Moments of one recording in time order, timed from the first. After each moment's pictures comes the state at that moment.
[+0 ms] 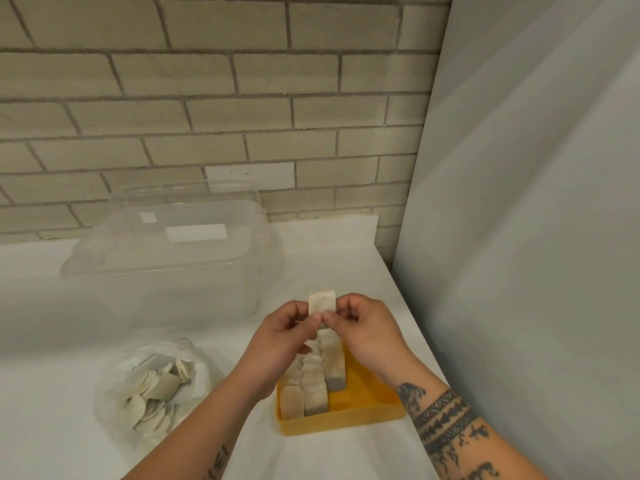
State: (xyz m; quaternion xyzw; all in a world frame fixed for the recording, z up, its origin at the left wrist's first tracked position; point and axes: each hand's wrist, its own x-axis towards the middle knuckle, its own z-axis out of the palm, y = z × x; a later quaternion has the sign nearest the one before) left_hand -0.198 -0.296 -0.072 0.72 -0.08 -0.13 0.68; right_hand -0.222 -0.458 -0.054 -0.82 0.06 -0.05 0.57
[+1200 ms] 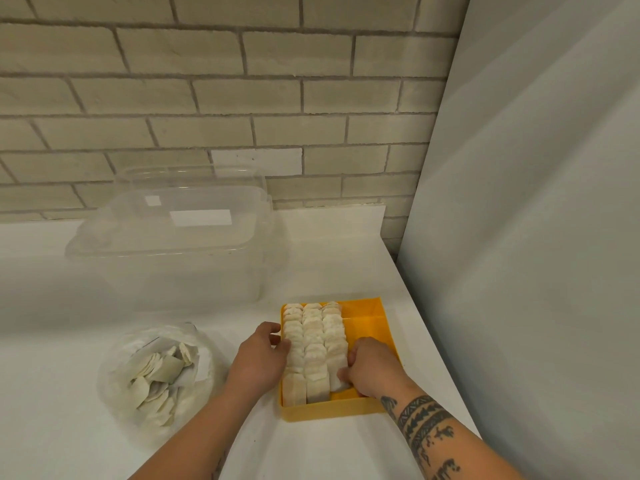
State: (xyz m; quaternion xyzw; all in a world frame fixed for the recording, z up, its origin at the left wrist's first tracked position) left_hand -0.194 -0.268 -0.128 0.89 0.08 -0.11 0.43; right_hand -0.226 -0.464 -0.123 -0.94 0.14 0.18 0.26
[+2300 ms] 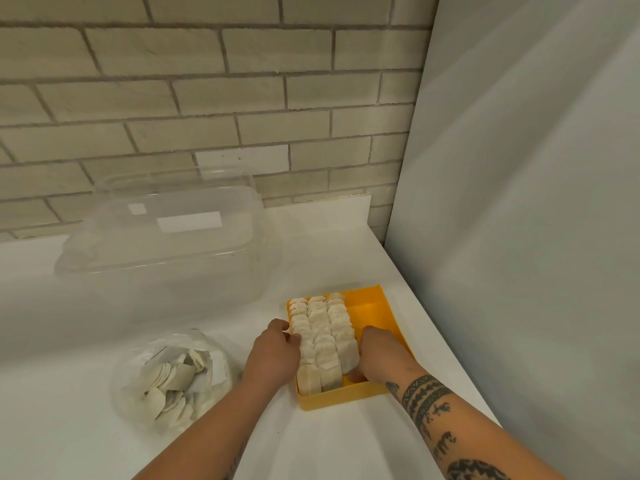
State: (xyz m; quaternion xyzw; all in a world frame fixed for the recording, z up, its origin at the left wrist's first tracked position) left_hand -0.189 -0.263 -0.124 0.91 0.03 -0.15 0.38; right_hand -0.234 -0.446 -0.123 -0.94 0.18 0.18 0.22
